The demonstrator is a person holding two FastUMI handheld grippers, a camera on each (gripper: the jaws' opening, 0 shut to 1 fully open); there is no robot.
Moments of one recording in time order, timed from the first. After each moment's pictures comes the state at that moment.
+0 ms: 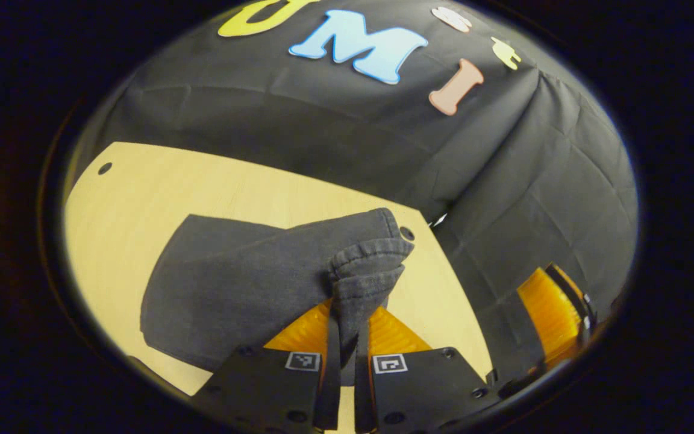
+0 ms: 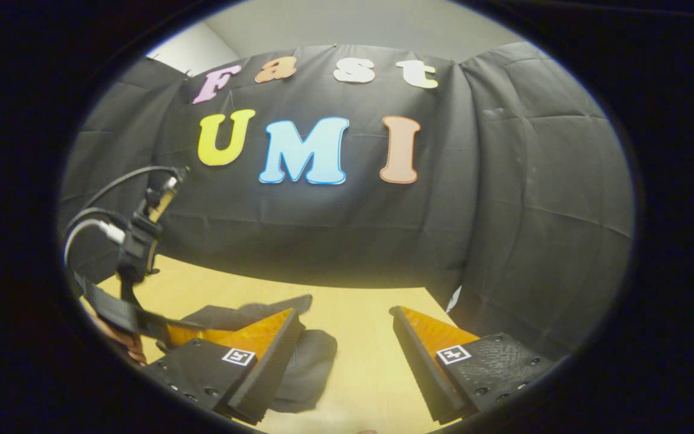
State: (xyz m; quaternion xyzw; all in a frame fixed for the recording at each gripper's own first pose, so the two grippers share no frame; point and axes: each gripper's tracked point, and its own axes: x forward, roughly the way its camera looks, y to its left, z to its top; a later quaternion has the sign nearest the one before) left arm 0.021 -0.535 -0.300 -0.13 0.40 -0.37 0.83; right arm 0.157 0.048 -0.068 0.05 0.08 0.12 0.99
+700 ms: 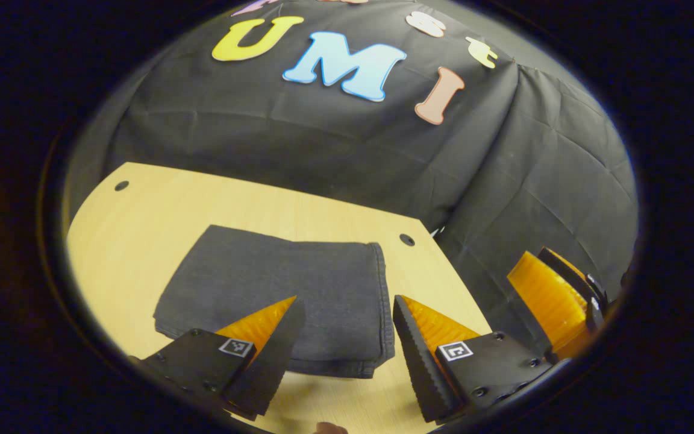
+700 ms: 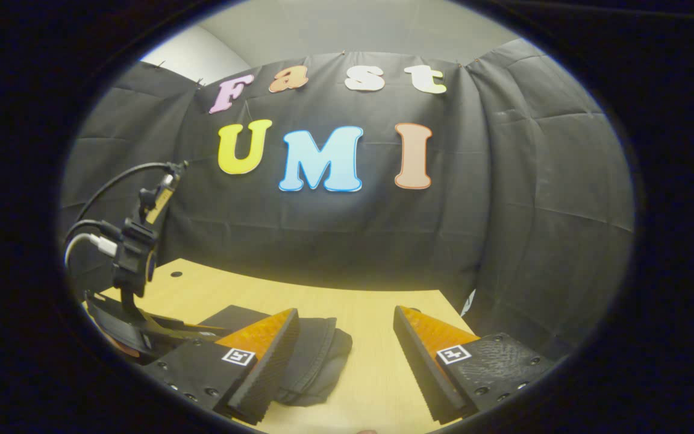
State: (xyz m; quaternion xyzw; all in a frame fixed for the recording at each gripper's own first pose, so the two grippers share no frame) left arm -0.012 -0.500 -0.241 -0.13 0.31 -0.35 0.88; right arm 0.123 0.044 -0.050 0.06 0.05 0.16 0.98
